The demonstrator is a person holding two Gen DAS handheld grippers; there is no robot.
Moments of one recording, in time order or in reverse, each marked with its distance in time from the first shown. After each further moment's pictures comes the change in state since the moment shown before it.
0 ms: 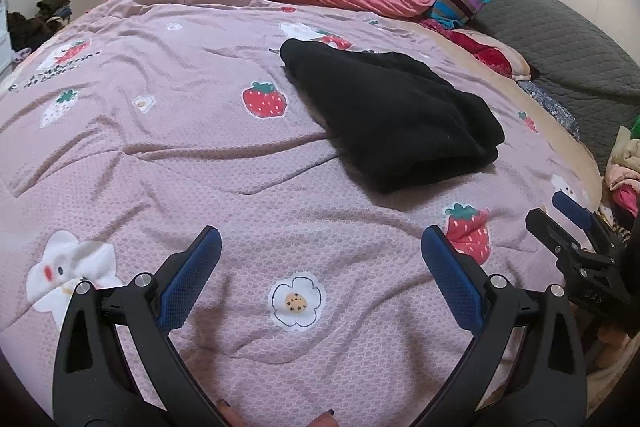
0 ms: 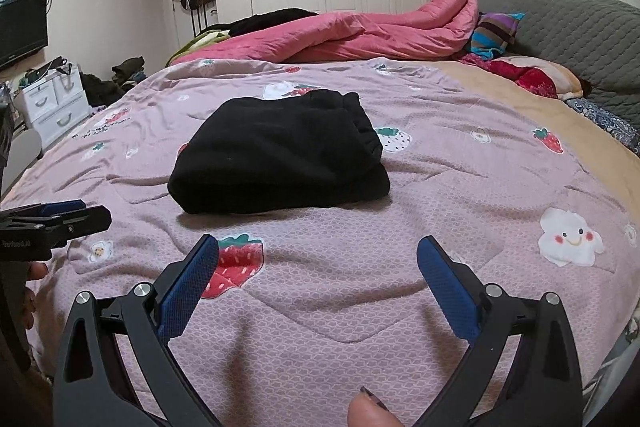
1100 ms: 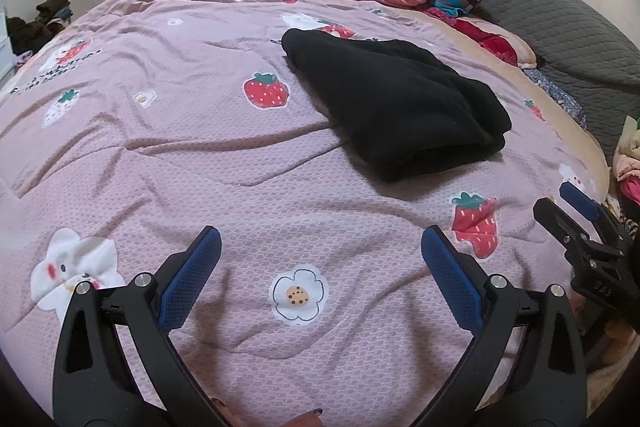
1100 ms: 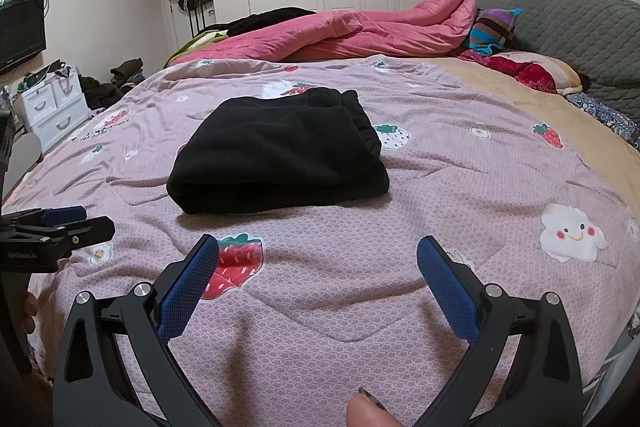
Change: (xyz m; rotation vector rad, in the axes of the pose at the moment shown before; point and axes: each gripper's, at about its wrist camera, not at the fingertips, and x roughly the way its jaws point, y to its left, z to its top) left arm 0.003 -0.003 -0.001 0.017 0.038 0.024; right arm 0.001 -0.001 0.000 0.015 0.008 0.003
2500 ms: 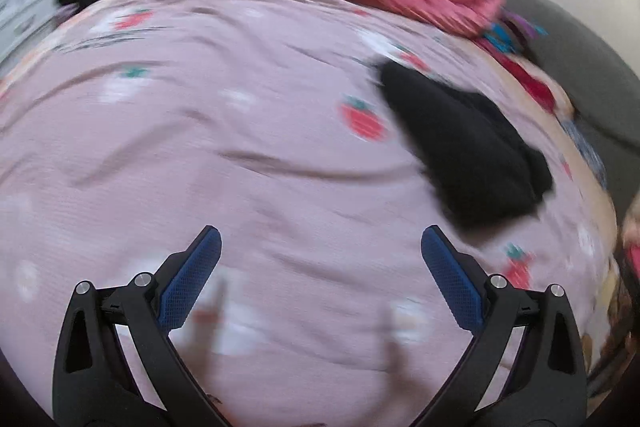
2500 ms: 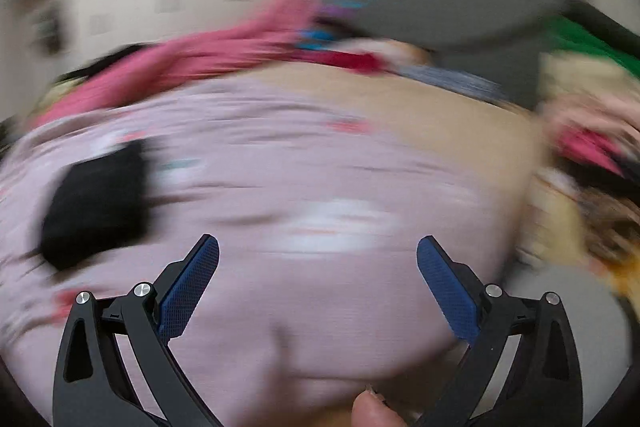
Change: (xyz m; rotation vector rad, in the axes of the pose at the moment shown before) left arm -0.030 0.108 0.030 -0.217 -0.003 0.096; right arm -0.091 -0.144 -0.008 0.325 -0.015 -0.608
